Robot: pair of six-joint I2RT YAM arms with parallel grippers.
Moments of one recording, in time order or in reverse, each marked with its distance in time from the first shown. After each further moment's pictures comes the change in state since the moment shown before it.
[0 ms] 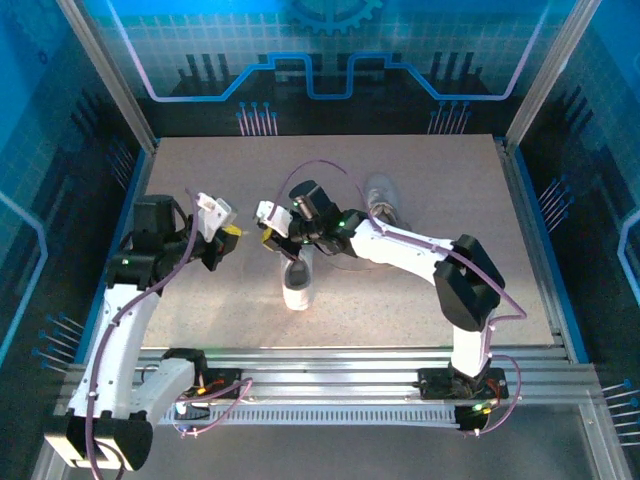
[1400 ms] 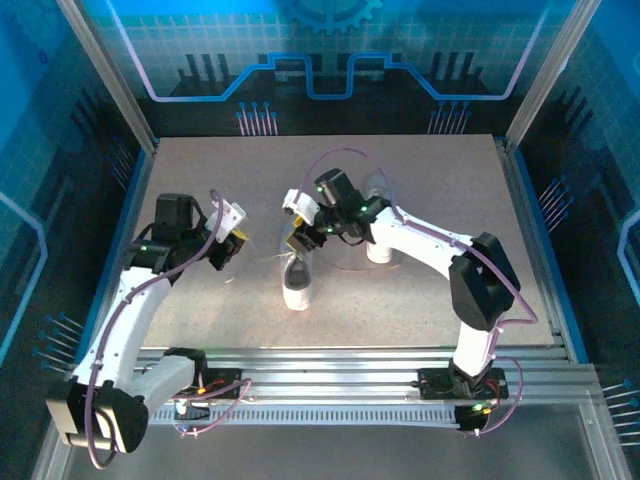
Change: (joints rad) left arm -0.062 0.107 -0.030 0.043 -0.127 0.063; right arm -0.116 -0.039 -0.022 -0.170 -0.063 0.043
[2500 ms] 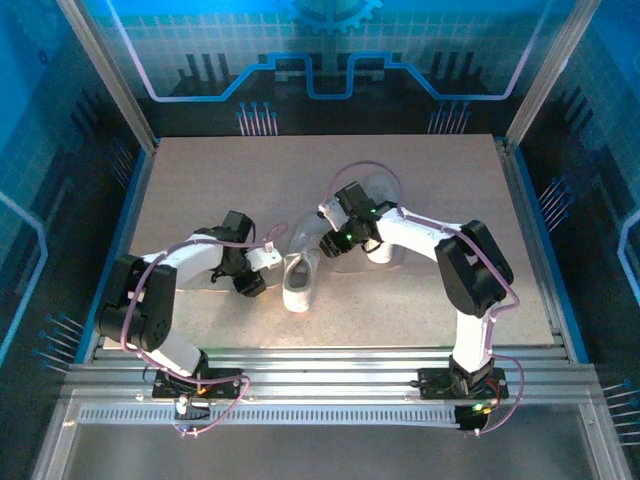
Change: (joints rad) left arm -0.175 0.558 -0.137 0.108 -0.292 0.197; right arm -0.142 0.095 -0.117 -0.087 0.203 0.217
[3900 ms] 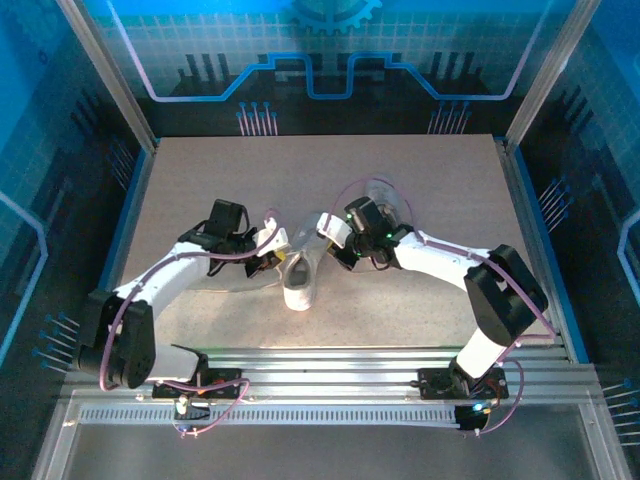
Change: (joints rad) left arm -0.003 -0.219 -0.005 0.181 0.406 0.062; right arm 0.048 -0.253 -0.283 0.245 0.025 -0.329
